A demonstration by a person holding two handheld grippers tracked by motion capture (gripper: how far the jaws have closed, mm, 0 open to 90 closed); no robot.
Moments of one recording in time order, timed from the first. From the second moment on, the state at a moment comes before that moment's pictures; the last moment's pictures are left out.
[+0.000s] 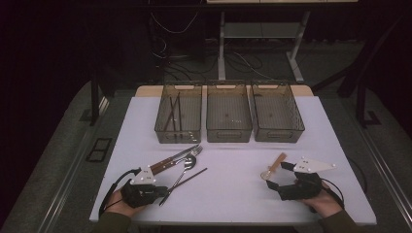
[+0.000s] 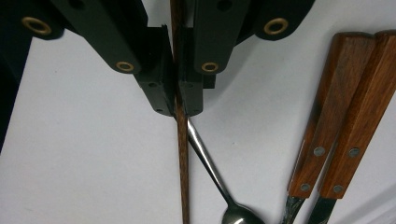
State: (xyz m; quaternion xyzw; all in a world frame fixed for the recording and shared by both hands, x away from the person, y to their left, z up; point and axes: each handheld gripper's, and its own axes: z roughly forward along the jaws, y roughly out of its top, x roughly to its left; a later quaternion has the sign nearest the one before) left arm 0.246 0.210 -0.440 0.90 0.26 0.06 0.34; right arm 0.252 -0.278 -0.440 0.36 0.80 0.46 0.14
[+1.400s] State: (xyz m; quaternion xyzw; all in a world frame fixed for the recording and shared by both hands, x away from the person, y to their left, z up) left arm 0.268 0.209 -0.412 0.83 0.33 0.09 0.44; right arm 0.254 -0.277 -0.442 0.36 0.81 0.45 0.14
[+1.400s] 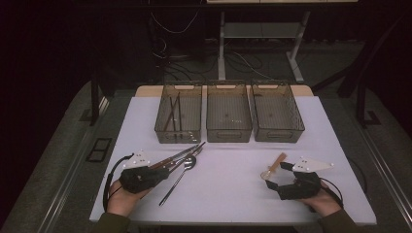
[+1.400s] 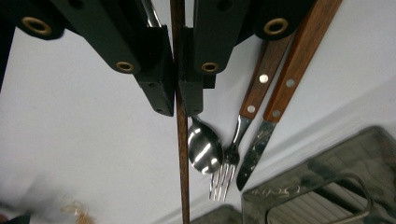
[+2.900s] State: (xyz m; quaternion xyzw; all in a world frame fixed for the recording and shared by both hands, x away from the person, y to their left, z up) left arm 0.395 0.185 -0.358 0.77 0.41 0.16 0.47; right arm 0.253 -0.278 -0.441 0.36 0.80 0.45 0.14
